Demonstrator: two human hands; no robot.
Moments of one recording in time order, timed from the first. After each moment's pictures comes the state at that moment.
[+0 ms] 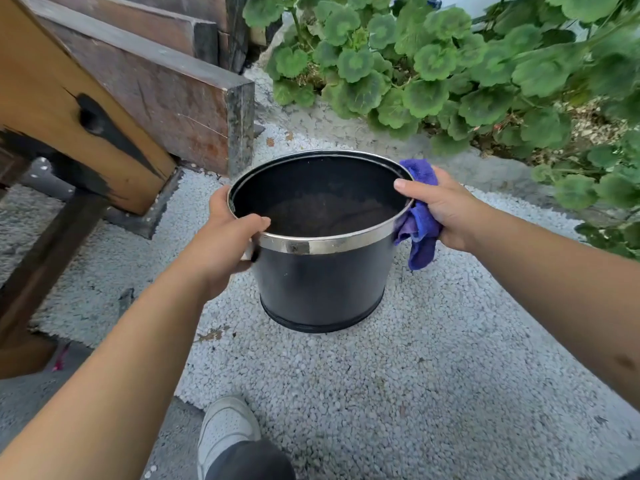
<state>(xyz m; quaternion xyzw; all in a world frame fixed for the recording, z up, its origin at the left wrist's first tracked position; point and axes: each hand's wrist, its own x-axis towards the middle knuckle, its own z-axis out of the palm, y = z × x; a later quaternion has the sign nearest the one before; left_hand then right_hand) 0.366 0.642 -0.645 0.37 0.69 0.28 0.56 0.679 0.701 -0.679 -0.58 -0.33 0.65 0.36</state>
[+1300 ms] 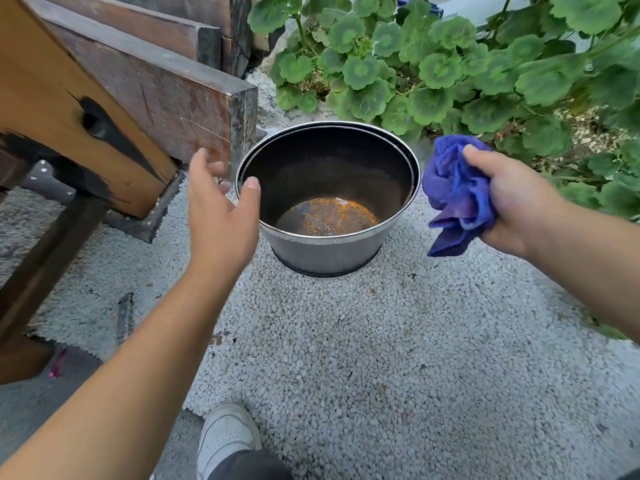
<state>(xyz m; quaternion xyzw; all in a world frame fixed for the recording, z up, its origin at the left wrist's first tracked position) 0.388 0.650 -0.626 0.49 0.73 0.41 0.25 0.688 0.687 -0.603 -0.59 -0.23 0.64 0.44</state>
